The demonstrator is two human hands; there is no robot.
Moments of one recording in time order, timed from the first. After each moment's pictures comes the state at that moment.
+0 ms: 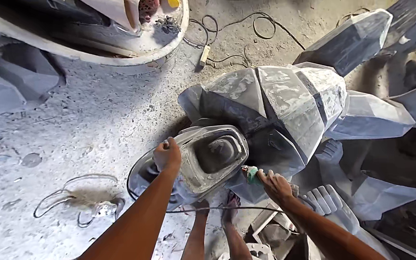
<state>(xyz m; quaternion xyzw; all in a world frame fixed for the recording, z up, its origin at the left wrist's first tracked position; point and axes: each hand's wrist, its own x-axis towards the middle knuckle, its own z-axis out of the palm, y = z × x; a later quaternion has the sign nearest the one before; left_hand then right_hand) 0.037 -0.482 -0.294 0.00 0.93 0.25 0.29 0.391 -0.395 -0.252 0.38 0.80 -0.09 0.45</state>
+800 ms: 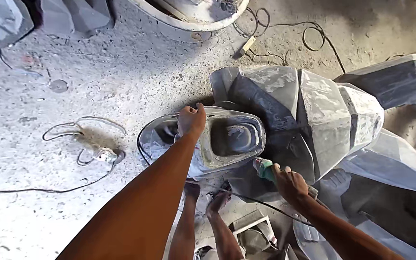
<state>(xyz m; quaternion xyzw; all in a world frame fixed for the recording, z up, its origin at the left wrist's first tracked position) 0.037 -0.479 -0.290 -0.04 0.92 0.26 0.30 0.367 -0.374 -0.227 0.34 0.80 -0.01 0.50</state>
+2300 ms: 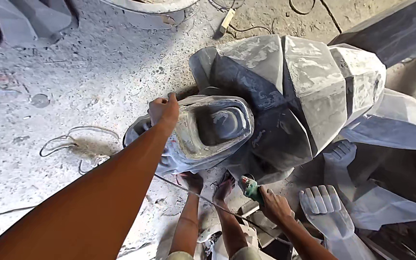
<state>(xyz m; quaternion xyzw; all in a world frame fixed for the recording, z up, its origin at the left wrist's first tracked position) 0.036 -0.479 -0.298 0.00 0.92 0.24 0.29 0.502 -0.481 -0.293 0.39 0.73 -0.23 0.52</state>
